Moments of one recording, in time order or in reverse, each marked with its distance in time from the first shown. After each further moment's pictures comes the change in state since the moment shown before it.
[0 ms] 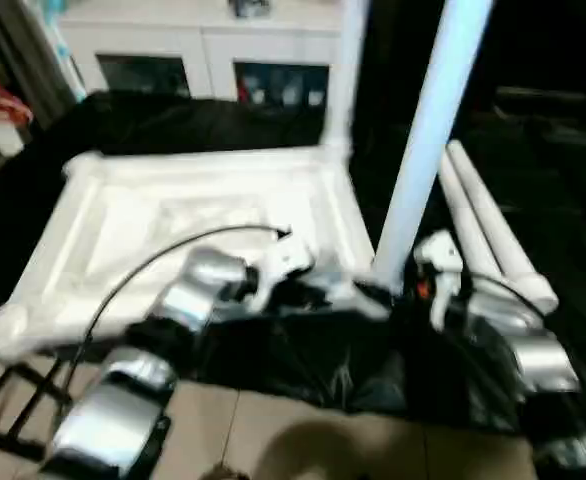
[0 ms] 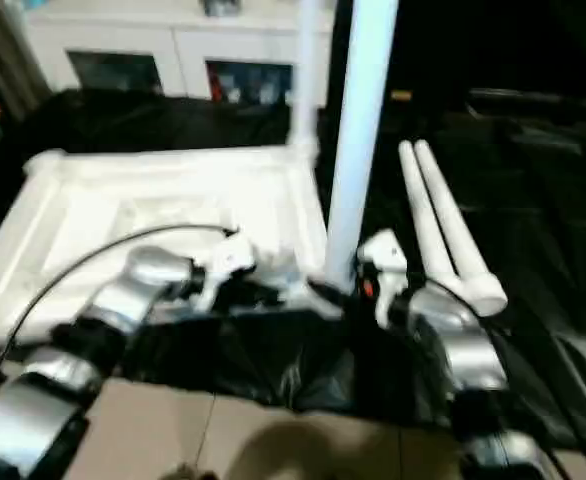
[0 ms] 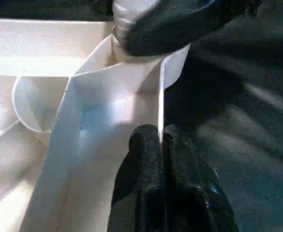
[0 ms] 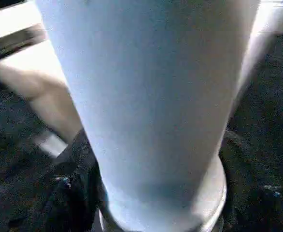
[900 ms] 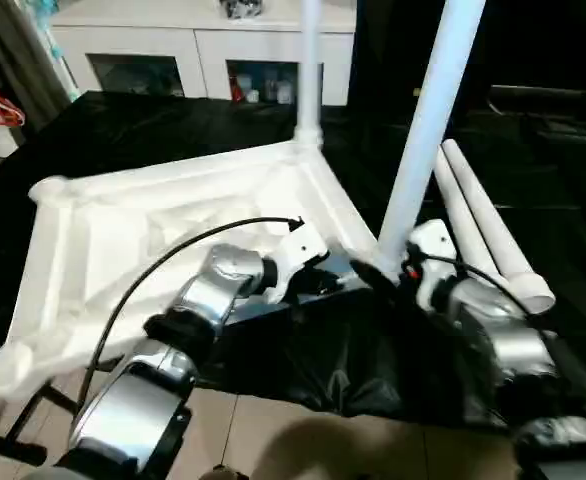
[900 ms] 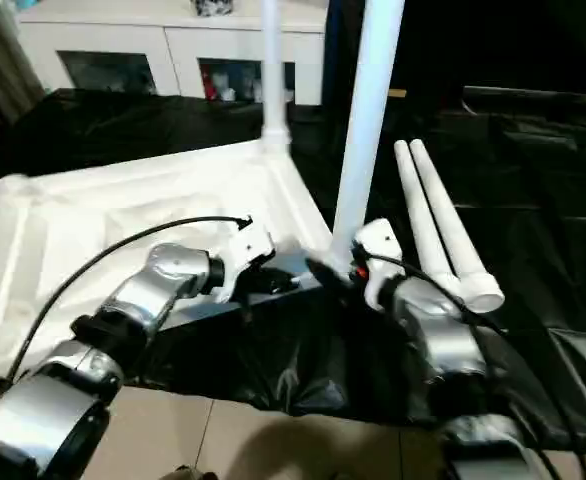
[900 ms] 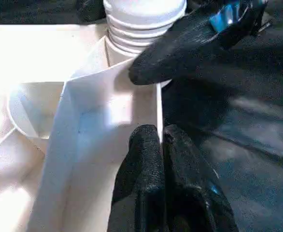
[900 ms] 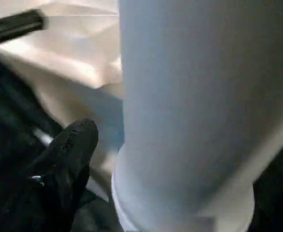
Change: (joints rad) left arm 0.008 0.012 -0.006 -0.023 -0.005 -0.021 -0.075; right arm 0.007 -0.056 0.044 0.024 -0.034 -0.127 0.125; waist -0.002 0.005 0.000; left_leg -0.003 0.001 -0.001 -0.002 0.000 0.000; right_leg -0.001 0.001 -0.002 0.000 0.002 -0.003
